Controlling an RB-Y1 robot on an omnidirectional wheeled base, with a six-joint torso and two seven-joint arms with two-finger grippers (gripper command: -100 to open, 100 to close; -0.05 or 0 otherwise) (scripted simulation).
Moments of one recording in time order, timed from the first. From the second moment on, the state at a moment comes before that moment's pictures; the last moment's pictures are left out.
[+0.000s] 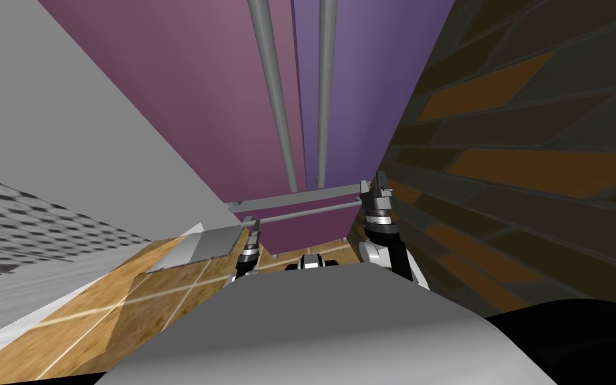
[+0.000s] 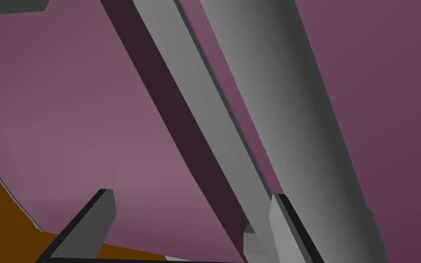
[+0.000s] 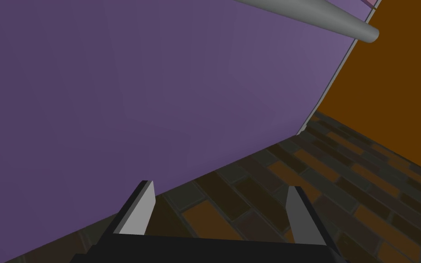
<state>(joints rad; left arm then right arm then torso) 0.29 0.18 0.10 -1.39 -0.11 -0.96 -0.21 0.46 -0.02 0.02 -2.39 0.05 -0.42 0.03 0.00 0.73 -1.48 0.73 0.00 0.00</state>
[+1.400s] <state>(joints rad) 0.22 0.05 0.12 -1.12 -0.12 -1.10 -0.23 0.46 -0.02 0.02 -2.39 0.05 -0.42 0.03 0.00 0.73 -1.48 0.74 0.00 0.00</state>
